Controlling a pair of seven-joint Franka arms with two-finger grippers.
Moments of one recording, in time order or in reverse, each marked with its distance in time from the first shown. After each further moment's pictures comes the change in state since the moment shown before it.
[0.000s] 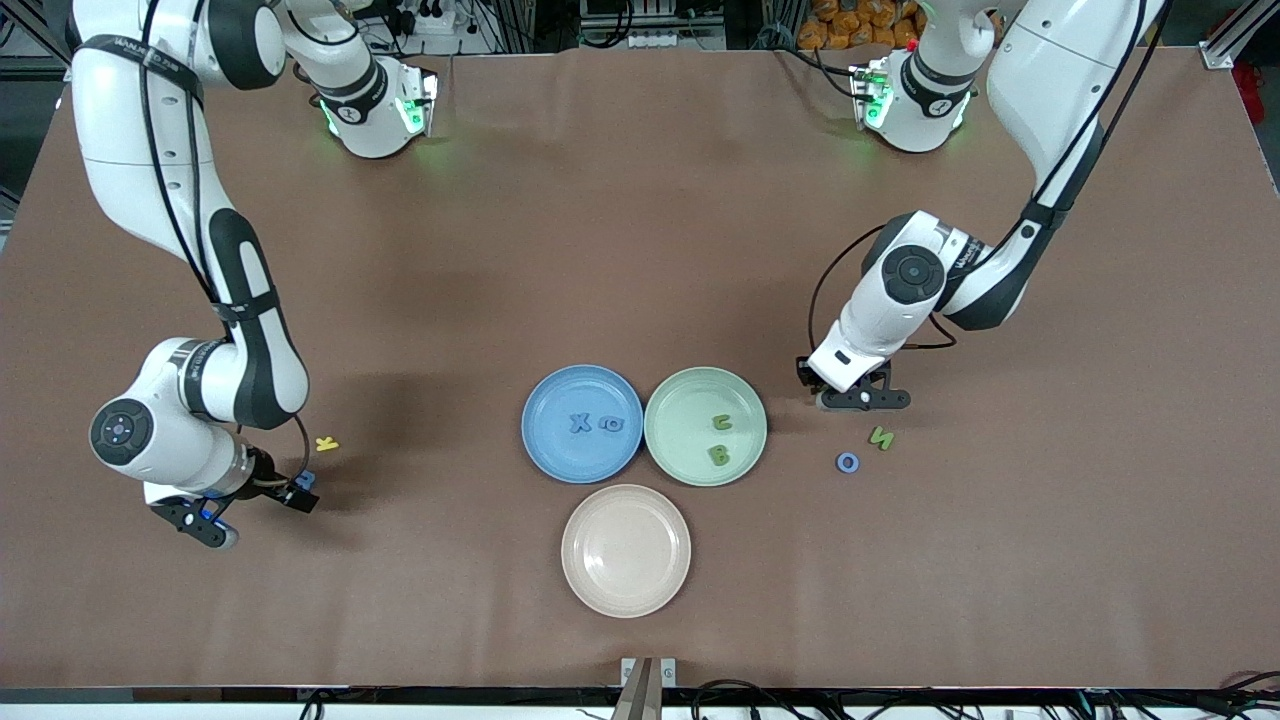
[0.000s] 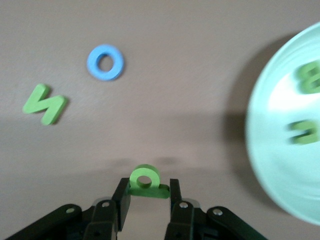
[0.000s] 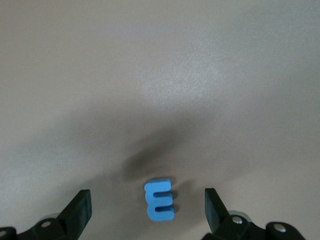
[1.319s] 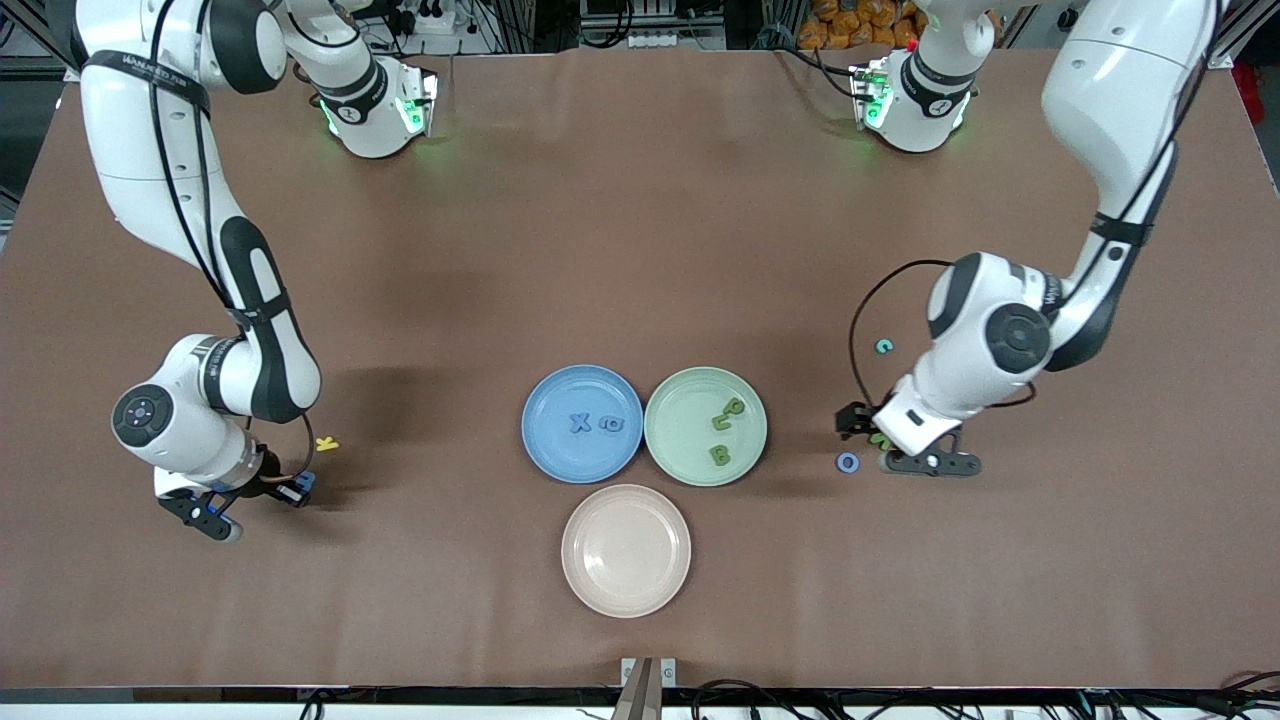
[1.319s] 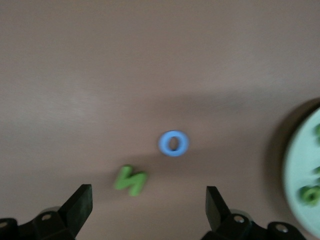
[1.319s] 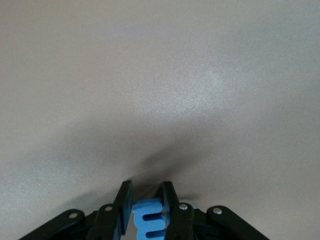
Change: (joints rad) left arm 0.139 0.074 -0.004 0.271 -0.122 -0.209 0.380; right arm -0.003 0.009 0.005 -0.086 0.019 0.179 -0.025
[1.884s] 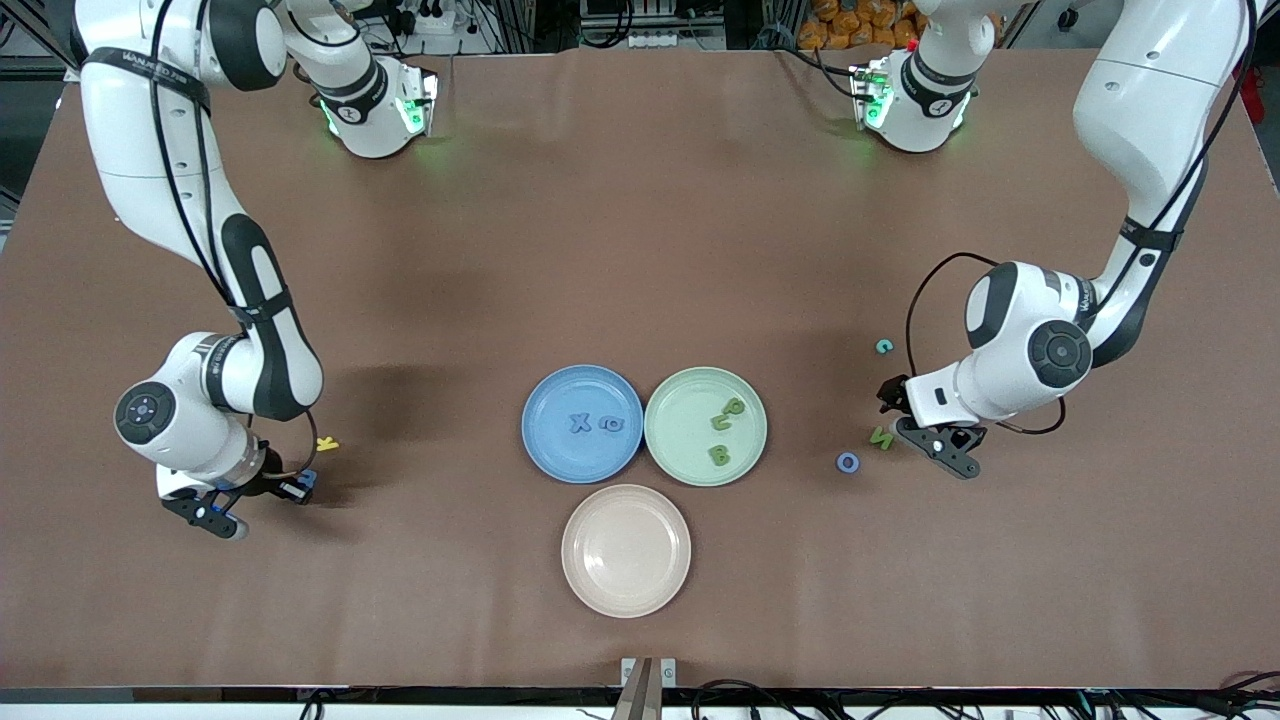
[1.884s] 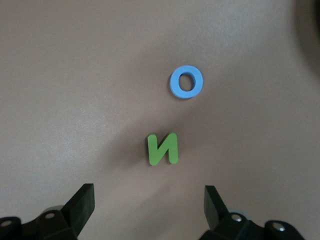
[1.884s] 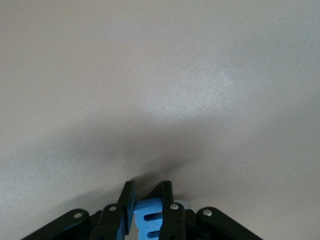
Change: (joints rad) left arm 0.085 0.015 -0.001 -0.077 0.005 0.000 0.604; right arm 0.005 -0.008 0.003 -0.008 0.001 0.001 -0.056
